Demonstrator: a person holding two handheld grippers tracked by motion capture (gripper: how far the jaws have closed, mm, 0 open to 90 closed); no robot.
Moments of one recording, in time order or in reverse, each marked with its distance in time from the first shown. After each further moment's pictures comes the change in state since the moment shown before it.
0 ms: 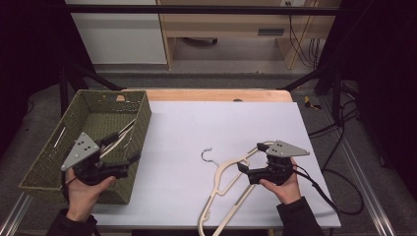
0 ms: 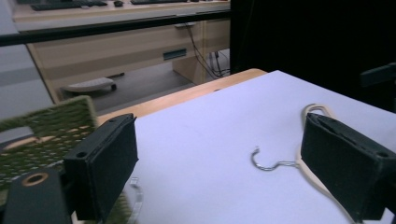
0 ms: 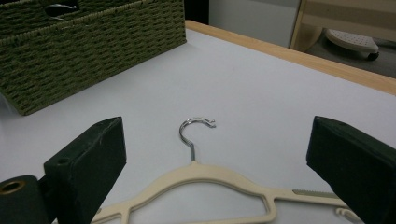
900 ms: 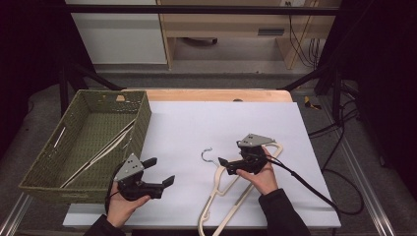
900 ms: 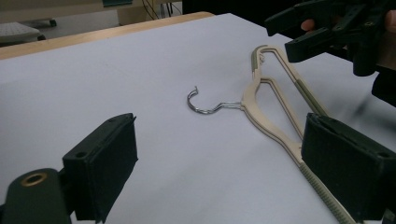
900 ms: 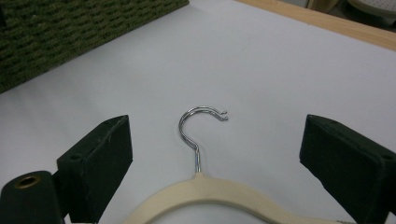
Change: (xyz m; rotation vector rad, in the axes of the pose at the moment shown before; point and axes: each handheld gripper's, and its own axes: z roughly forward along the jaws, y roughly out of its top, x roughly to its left) left arm -0.037 -0.073 0.057 0.178 -0.178 -0.037; right arm 0.004 -0.002 0.075 0.147 0.013 -0.002
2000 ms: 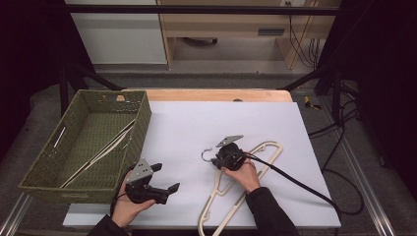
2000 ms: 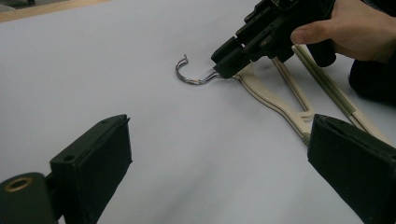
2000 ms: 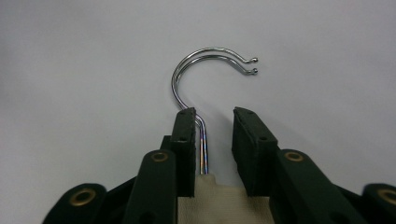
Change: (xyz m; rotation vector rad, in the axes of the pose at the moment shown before) left arm -0.002 -0.013 0.018 0.085 -0.031 0.023; right arm 0.003 -0.013 0.079 0.280 0.009 -0.004
